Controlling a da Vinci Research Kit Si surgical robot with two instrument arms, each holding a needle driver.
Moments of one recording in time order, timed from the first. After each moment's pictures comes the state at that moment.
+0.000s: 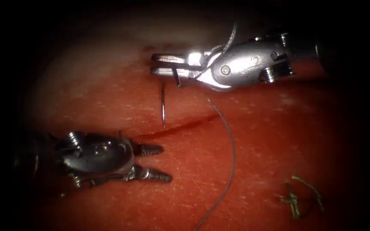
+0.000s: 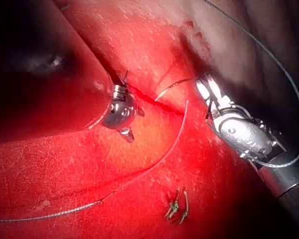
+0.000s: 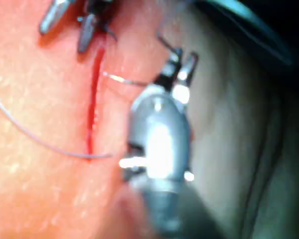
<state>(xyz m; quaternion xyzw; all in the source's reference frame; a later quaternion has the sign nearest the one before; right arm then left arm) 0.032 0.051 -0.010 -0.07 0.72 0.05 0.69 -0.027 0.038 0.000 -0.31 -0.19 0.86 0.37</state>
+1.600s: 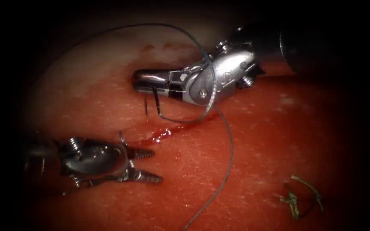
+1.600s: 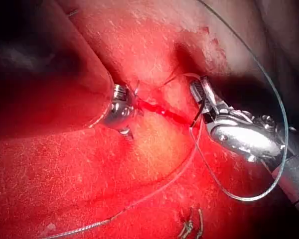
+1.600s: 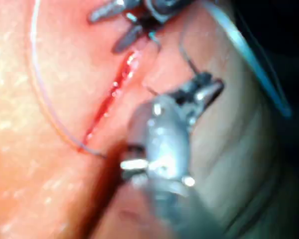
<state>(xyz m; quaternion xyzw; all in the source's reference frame) 0.034 0.048 -0.007 -0.18 0.71 -0.08 0.68 -0.025 0.036 0.005 -0.30 -0.20 0.86 0.36</state>
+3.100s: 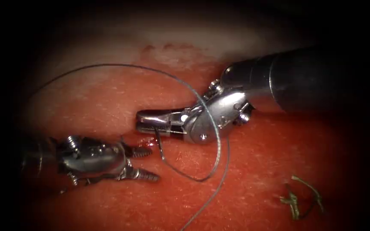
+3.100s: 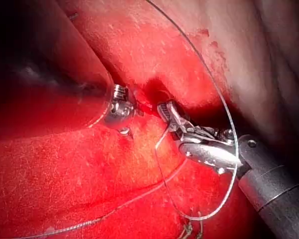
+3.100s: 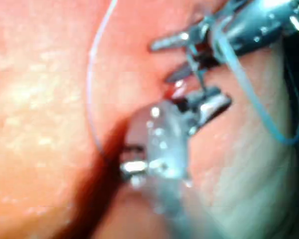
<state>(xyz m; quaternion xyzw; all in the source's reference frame) 0.034 0.041 -0.005 -0.18 0.71 -0.12 0.67 -0.025 0.036 0.005 -0.29 -0.21 0.86 0.37</state>
